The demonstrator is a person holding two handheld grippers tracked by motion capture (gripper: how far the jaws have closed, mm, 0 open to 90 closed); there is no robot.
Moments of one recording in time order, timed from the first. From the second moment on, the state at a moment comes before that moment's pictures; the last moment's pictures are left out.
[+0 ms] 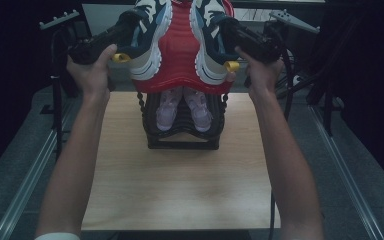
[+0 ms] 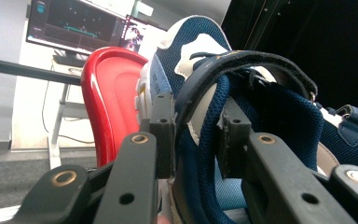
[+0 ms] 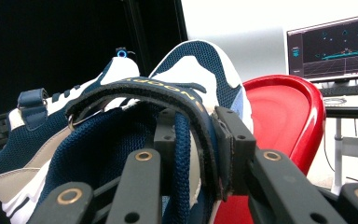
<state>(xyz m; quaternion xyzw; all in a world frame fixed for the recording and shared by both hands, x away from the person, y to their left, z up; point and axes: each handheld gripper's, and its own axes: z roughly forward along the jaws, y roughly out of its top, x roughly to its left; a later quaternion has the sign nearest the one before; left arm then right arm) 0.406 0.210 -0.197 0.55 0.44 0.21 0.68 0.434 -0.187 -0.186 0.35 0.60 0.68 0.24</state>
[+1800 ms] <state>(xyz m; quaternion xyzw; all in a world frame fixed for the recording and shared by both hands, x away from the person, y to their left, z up) 0.443 0.175 -0.221 0.56 0.45 0.21 0.67 0.477 -0.154 -0.190 0.35 0.67 0.61 0.24</state>
